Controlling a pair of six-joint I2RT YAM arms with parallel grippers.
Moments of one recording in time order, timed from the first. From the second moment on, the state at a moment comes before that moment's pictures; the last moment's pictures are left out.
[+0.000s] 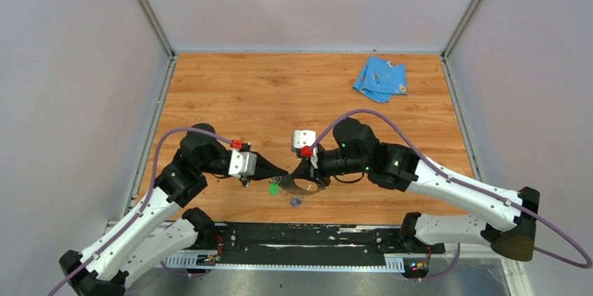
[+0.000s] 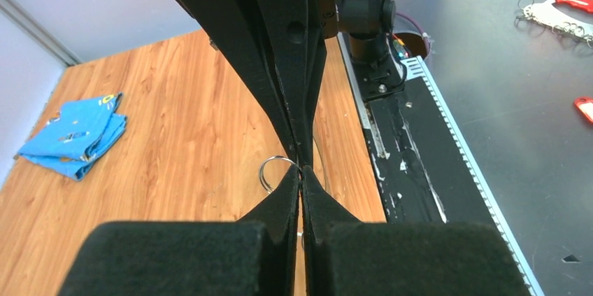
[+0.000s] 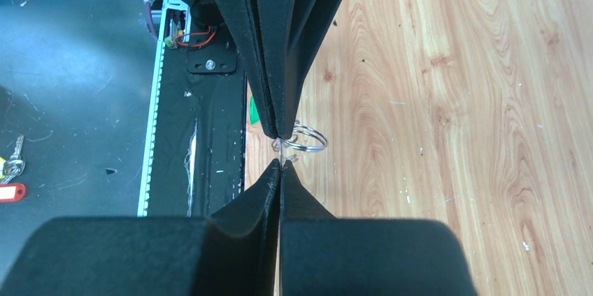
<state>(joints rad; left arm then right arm) -0.65 0.69 0.69 -0.16 1.01 0.38 1.11 1.09 1.07 -0.41 -0.39 -0.23</state>
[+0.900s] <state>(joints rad) -0.65 0.67 0.69 -0.41 1.07 0.71 1.11 0.99 0.88 -0.24 -0.36 -0.12</state>
